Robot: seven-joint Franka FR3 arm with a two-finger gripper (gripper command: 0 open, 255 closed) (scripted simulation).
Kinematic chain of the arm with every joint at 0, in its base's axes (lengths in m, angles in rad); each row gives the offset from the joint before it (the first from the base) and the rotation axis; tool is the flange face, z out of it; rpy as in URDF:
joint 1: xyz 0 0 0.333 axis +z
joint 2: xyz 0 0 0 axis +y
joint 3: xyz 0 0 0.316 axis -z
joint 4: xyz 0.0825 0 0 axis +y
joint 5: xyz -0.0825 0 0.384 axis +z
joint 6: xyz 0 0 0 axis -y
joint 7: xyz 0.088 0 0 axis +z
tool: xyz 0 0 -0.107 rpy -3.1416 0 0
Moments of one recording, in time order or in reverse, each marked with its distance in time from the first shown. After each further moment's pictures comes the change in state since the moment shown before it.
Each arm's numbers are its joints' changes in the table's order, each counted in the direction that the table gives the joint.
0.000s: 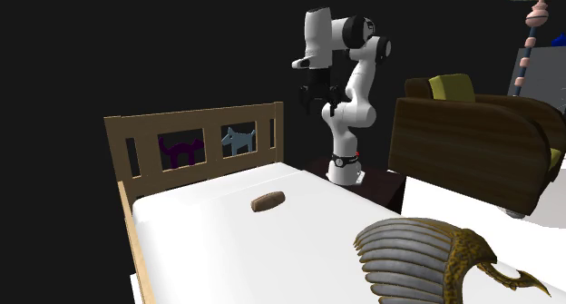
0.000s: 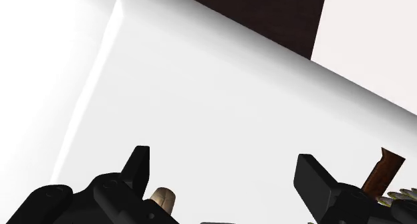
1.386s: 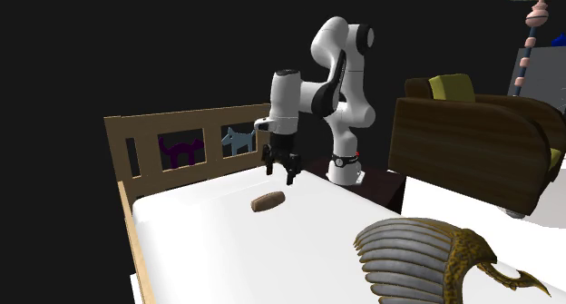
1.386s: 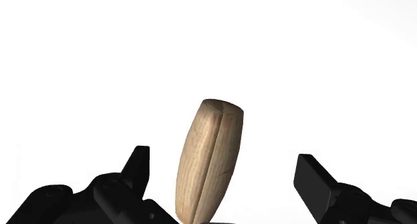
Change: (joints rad) arm -0.101 0.694 -0.076 -0.117 -0.177 0.669 -0.278
